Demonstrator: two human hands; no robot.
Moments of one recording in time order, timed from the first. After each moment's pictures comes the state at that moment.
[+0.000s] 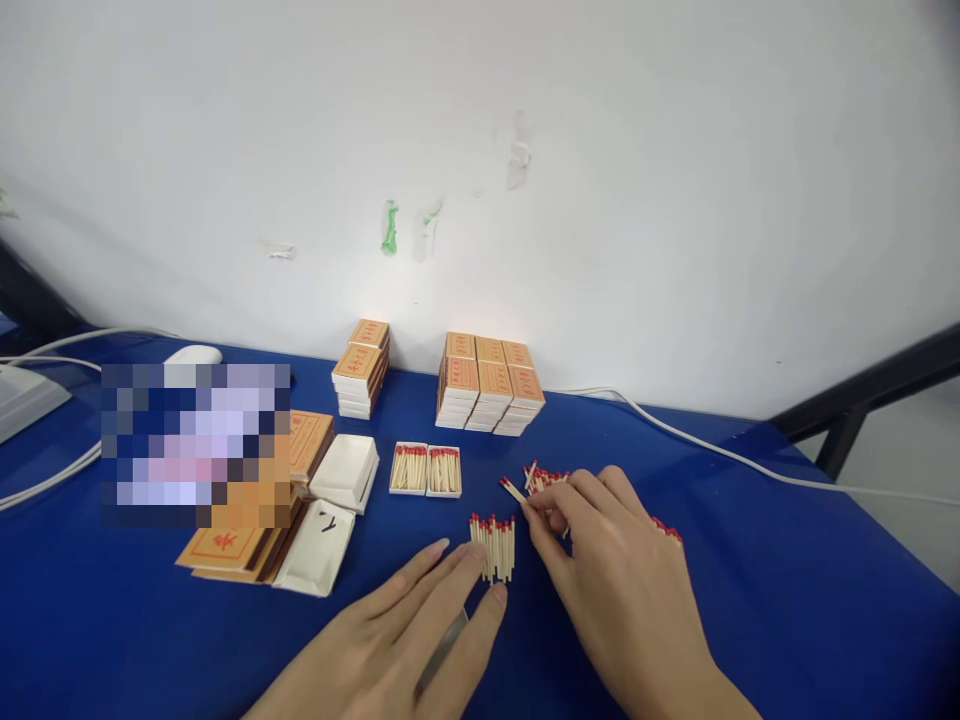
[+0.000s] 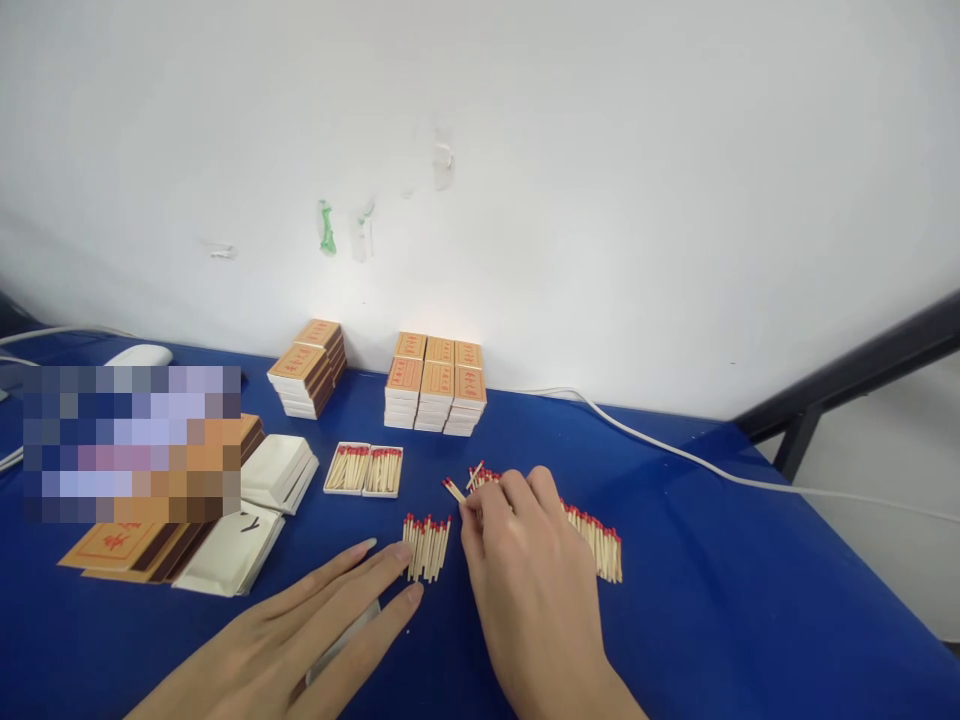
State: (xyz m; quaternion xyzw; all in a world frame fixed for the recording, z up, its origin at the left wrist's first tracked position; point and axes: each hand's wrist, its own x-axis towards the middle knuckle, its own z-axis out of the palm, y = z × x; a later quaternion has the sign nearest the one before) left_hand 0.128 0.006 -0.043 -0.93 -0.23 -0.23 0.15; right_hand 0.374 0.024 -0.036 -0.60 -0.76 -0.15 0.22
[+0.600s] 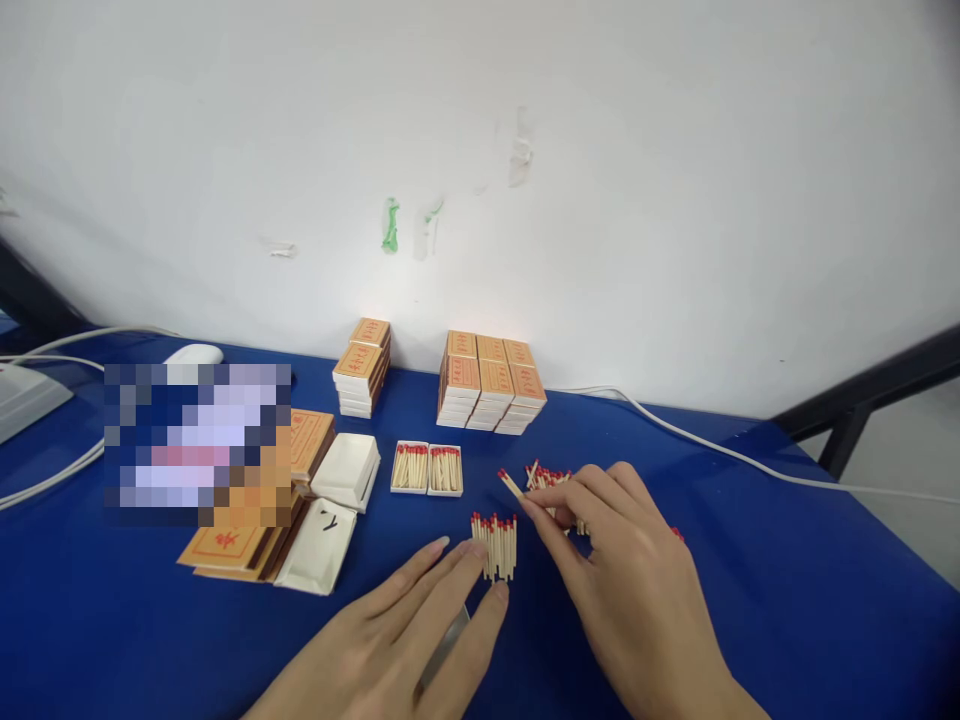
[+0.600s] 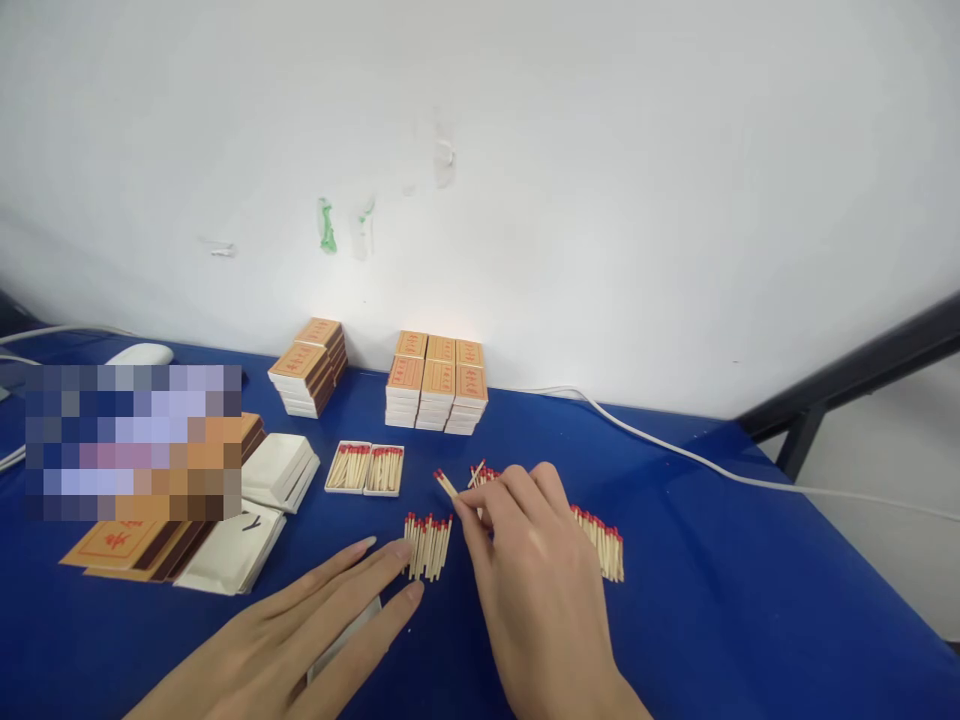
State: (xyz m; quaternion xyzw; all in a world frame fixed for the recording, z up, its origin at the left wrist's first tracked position) left_hand 0.125 0.006 -0.046 -0.94 -0.23 -0.21 0.16; right_hand 0.374 0.020 -0.024 -0.59 -0.75 -0.04 0.28
